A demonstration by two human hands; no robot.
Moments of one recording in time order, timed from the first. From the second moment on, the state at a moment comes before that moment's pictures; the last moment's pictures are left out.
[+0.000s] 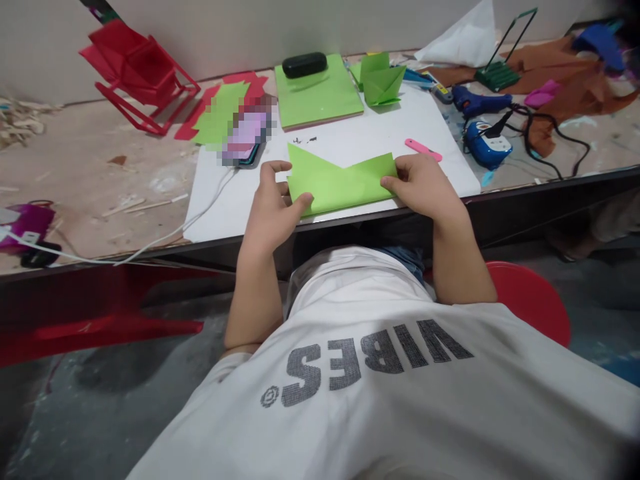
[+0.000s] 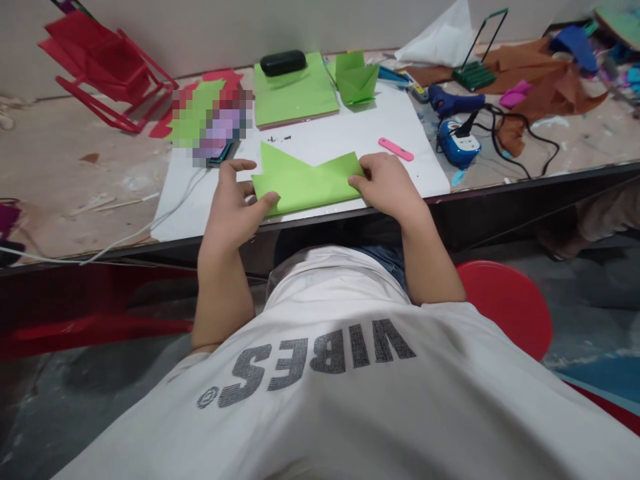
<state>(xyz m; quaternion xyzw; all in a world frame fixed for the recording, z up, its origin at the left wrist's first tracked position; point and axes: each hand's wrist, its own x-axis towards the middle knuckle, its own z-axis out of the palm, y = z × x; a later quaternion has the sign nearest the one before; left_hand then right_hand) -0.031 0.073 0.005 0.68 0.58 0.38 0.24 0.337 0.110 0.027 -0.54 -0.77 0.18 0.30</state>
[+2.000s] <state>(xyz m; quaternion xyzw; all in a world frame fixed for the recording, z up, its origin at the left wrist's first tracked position) -0.006 0.060 0.023 0.76 0.61 0.22 0.10 0.362 0.090 0.006 -0.46 -0.80 0.18 0.34</state>
